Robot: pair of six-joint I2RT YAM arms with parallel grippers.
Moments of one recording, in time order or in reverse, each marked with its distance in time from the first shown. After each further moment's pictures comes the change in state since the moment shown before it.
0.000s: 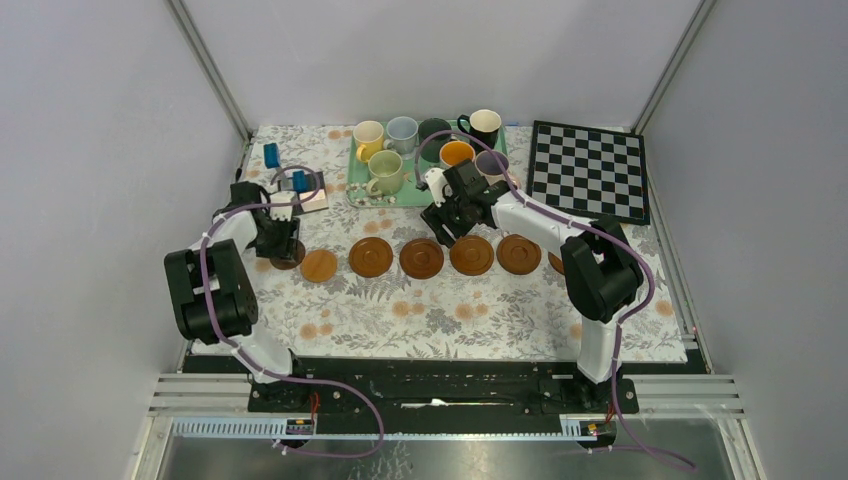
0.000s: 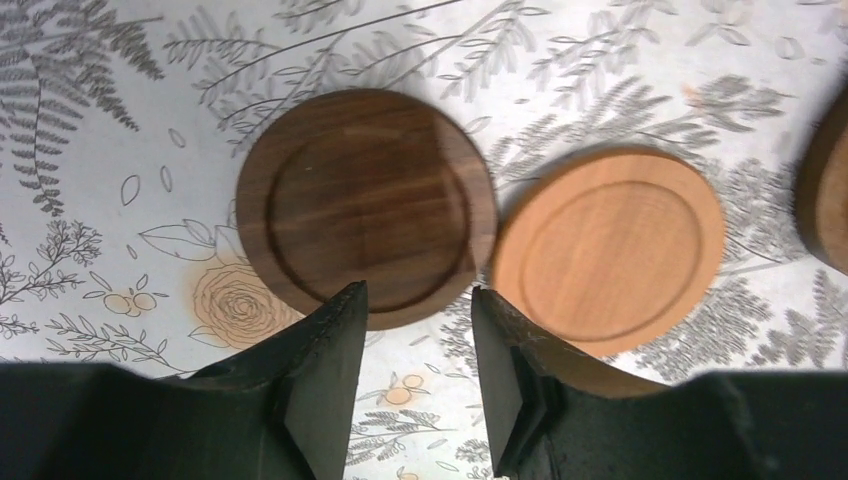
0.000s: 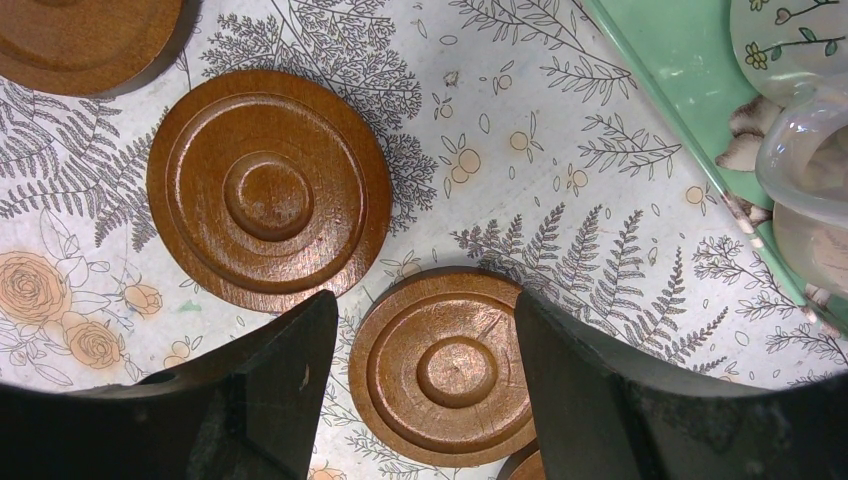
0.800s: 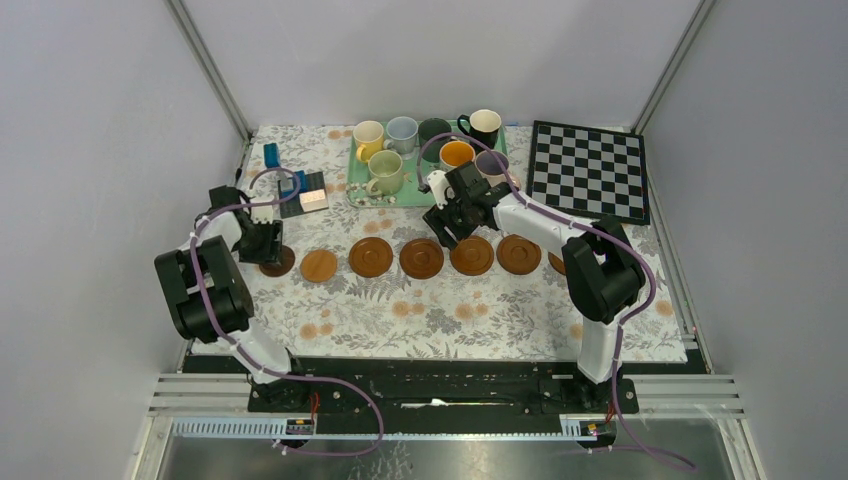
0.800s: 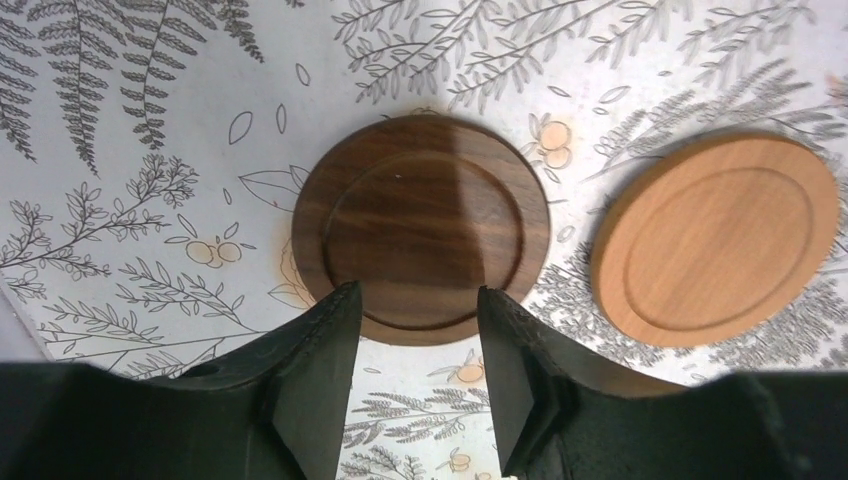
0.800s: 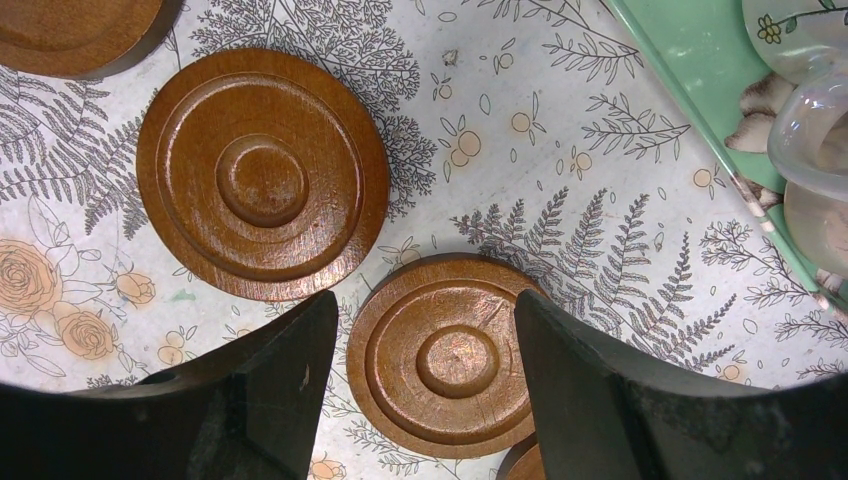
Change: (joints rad) left arm 0.138 0.054 0.024 0.003 -0.021 0.018; right arm -0.005 -0.011 -0.026 0.002 0.002 0.000
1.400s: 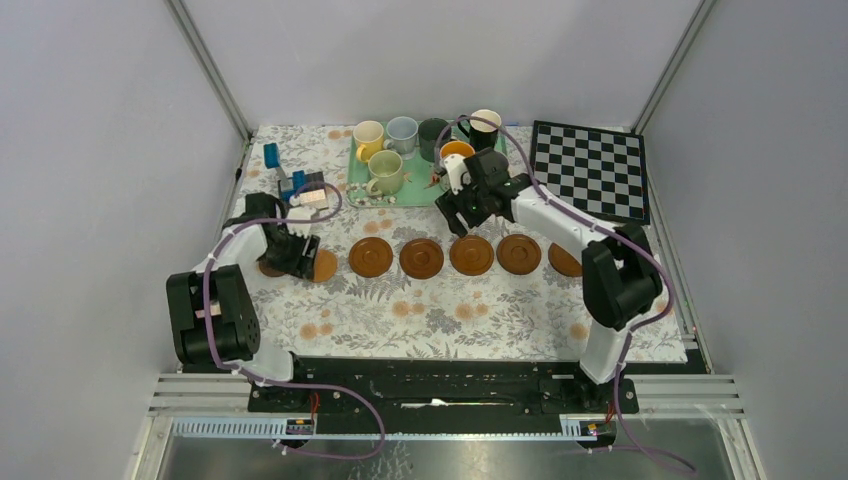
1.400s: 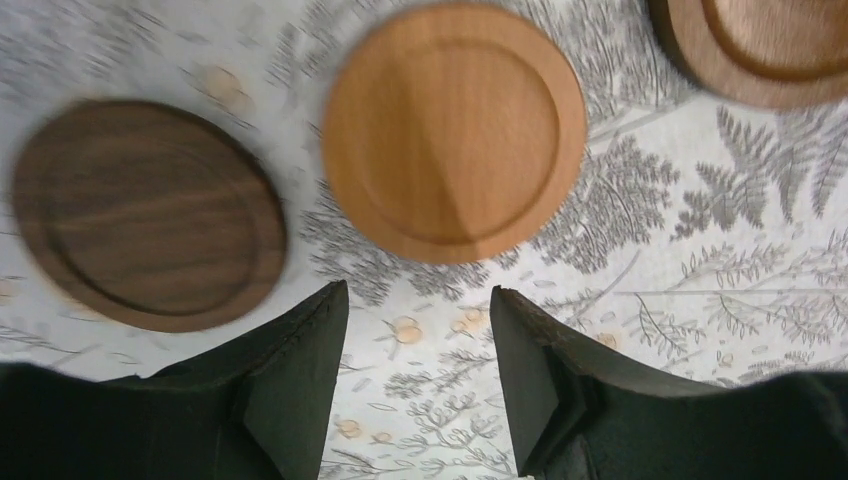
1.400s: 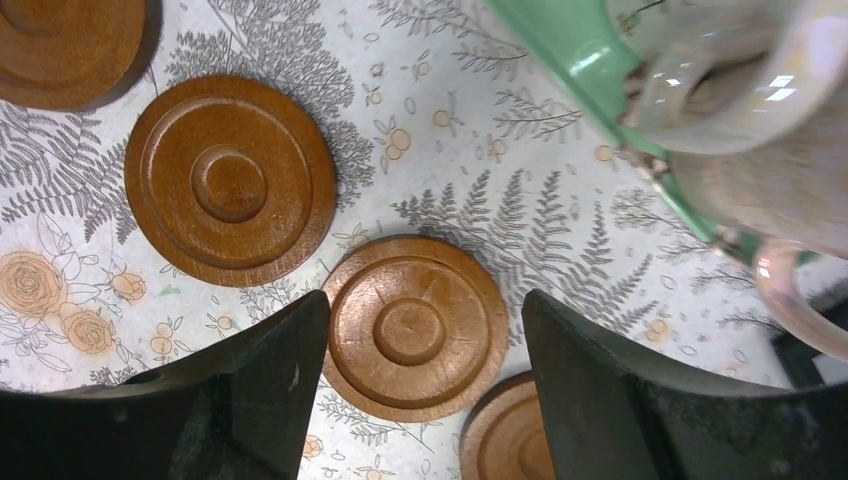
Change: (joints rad) left arm -0.207 -0.182 -0.105 -0.097 0.068 0.090; right arm -0.059 -0.061 0.000 -0.014 -0.012 0.012
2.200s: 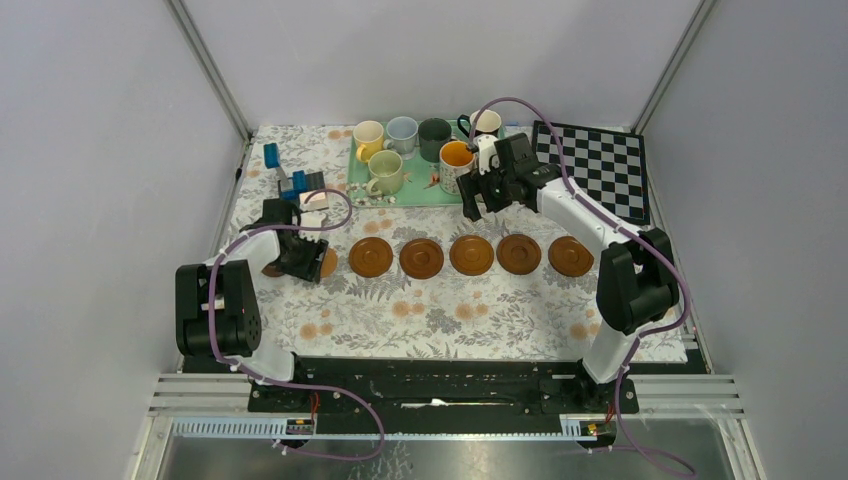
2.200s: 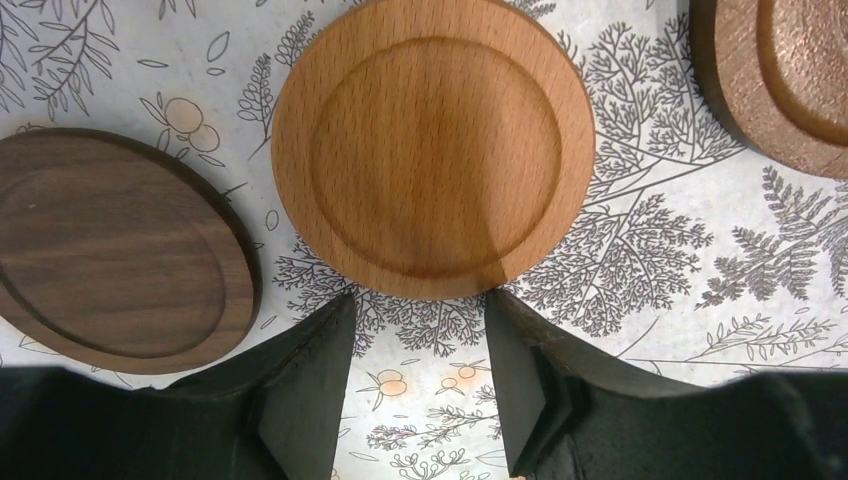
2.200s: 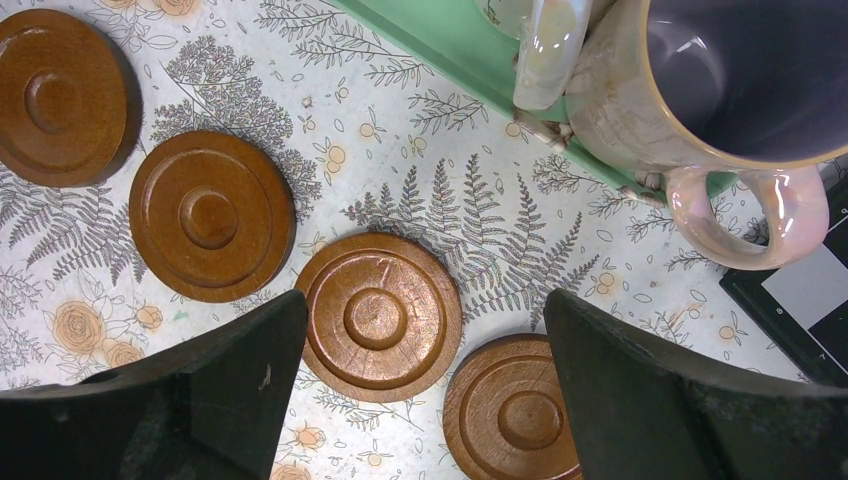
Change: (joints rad) left arm -0.087 0.024 -0.111 0.138 -0.102 -0.091; right arm -0.142 -0.084 0.000 -0.004 -0.052 0.128
